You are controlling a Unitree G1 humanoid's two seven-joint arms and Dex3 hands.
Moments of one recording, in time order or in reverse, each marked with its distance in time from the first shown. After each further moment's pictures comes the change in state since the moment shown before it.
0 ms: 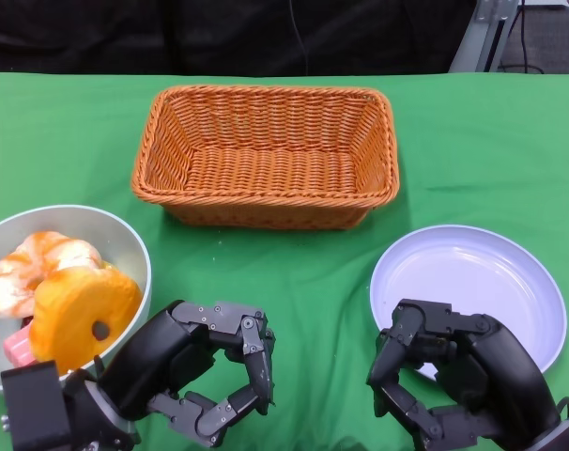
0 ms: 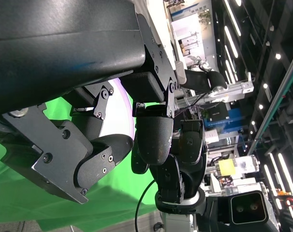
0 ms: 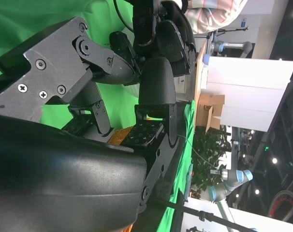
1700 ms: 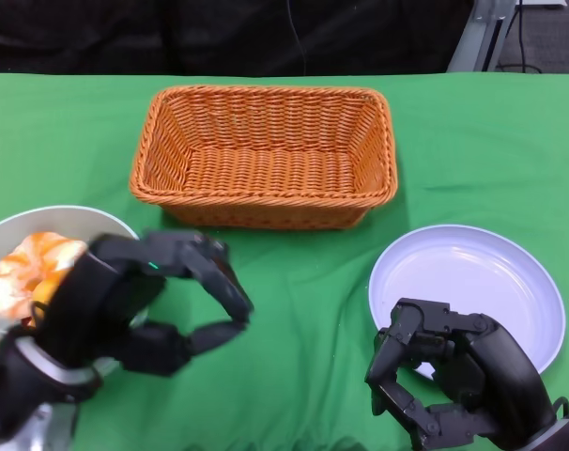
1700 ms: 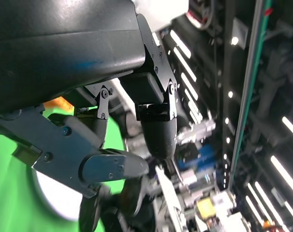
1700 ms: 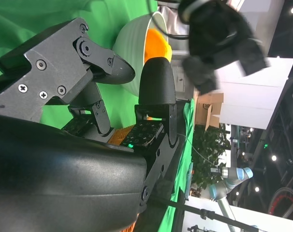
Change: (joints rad) left arm -0.010 0.039 0.120 -0.285 -0.073 0.031 0.139; right arm -0.016 0.010 0.002 0.041 0.005 -0.019 0.003
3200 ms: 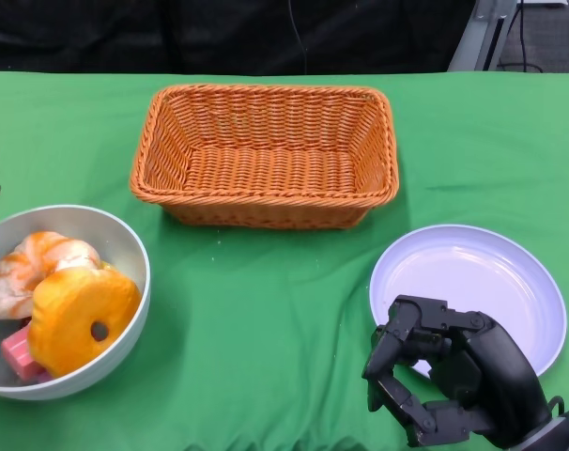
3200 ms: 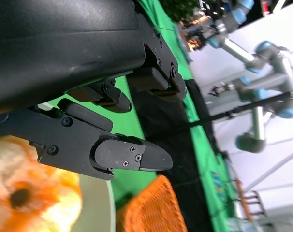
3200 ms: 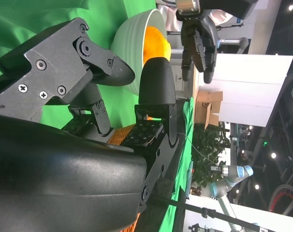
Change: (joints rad) left arm -0.384 0.238 0.289 0.994 0.329 -0.121 0.667; right arm -0.011 0.014 0.000 0.019 -0.001 -0.010 -0.008
